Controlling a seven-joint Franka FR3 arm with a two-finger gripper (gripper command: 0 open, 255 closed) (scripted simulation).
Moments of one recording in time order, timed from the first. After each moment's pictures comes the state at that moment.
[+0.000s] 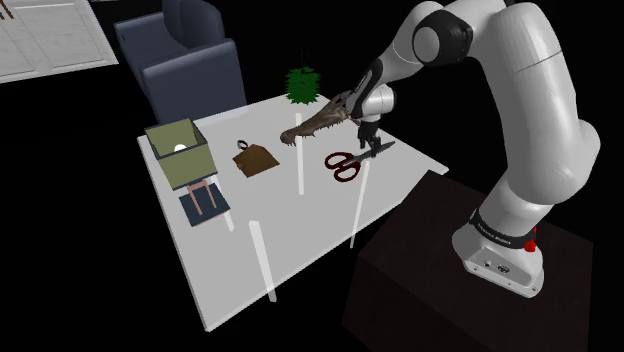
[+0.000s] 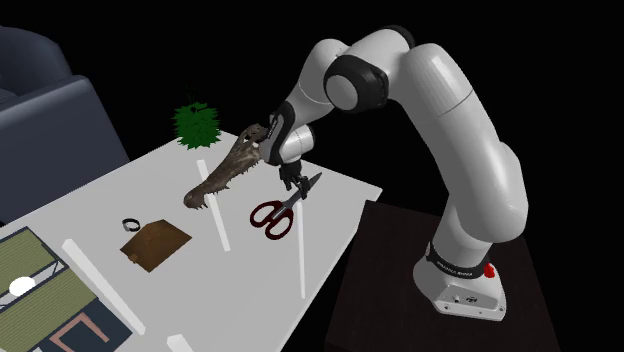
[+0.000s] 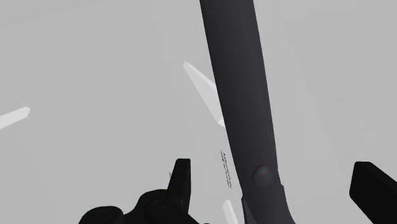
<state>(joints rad) -0.10 0.73 -0.33 -1.92 0.32 2.44 -1.73</state>
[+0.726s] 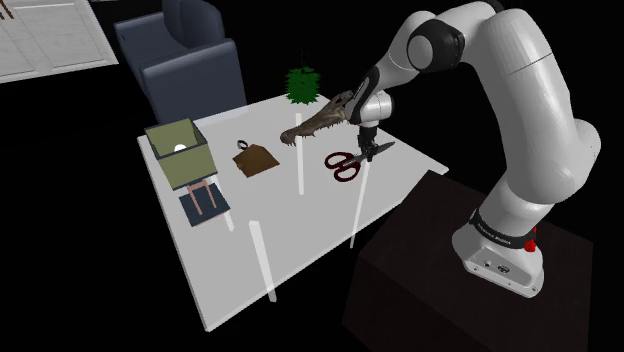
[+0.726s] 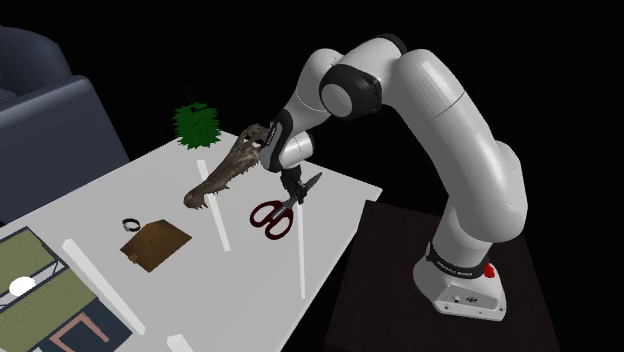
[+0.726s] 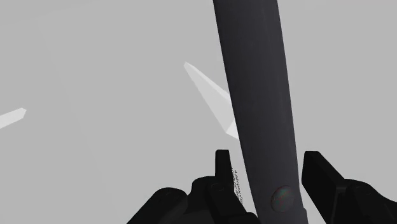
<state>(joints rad) -0.12 0.79 -0.31 -1.89 0.33 2.47 -1.74</state>
